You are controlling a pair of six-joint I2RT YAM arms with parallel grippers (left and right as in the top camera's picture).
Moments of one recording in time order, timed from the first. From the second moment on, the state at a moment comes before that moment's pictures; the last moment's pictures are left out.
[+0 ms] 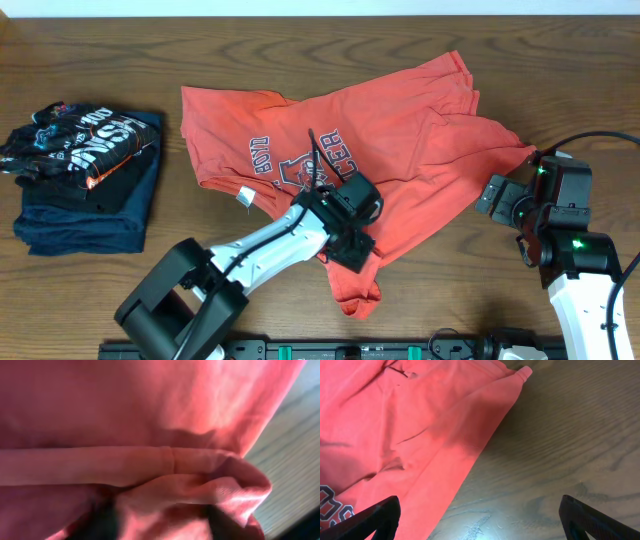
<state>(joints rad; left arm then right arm) -0.83 1.71 0.96 -0.64 0.26 -0.32 -0.07 0.99 0.75 -0.69 0.07 0.30</state>
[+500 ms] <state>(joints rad) -0.81 1.49 0.96 -1.10 0.23 -0.58 -0.07 0.99 0.75 -0.69 0.07 0.30</state>
